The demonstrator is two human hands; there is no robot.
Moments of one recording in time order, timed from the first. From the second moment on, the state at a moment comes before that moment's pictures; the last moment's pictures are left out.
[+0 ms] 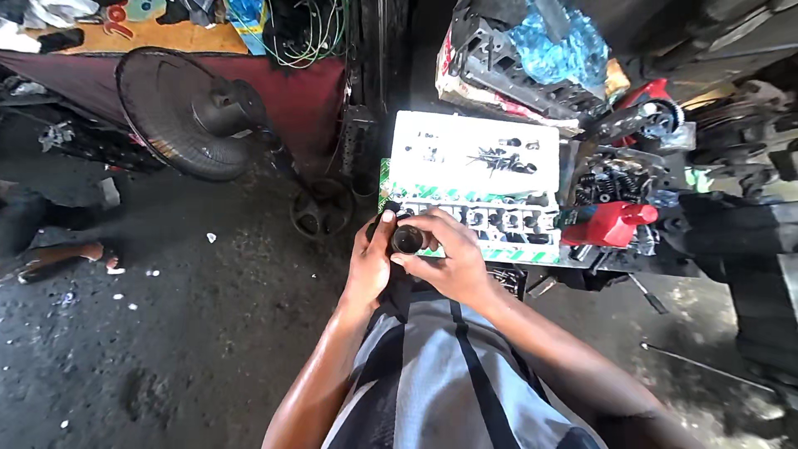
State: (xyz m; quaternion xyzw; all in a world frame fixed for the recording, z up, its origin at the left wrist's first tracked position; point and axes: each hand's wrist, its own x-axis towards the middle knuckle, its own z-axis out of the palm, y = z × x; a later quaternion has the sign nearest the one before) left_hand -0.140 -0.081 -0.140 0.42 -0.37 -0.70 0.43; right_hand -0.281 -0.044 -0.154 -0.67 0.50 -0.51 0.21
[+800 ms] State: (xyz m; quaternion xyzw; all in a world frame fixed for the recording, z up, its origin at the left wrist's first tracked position) left_hand -0.095 -0.084 -0.142 0.44 -0.46 -0.62 0.46; right_hand -0.273 -0.026 -0.179 -0.46 0.53 -0.63 0.33
